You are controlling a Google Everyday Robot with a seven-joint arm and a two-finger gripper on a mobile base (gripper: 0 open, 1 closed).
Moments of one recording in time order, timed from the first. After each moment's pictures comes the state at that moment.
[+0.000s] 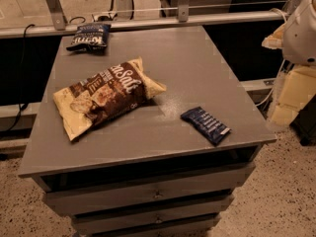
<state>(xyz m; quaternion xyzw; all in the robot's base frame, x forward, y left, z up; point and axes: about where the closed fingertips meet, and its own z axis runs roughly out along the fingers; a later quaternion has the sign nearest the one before) 0.438 -0.216 0.980 -0.60 0.78 -0.04 0.17</state>
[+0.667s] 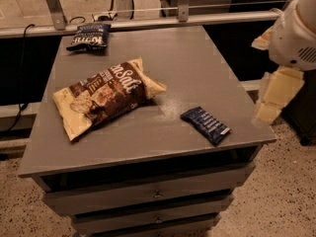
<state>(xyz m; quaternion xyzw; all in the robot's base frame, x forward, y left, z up) 0.457 -0.206 0.968 -0.60 0.78 -0.03 0.18</state>
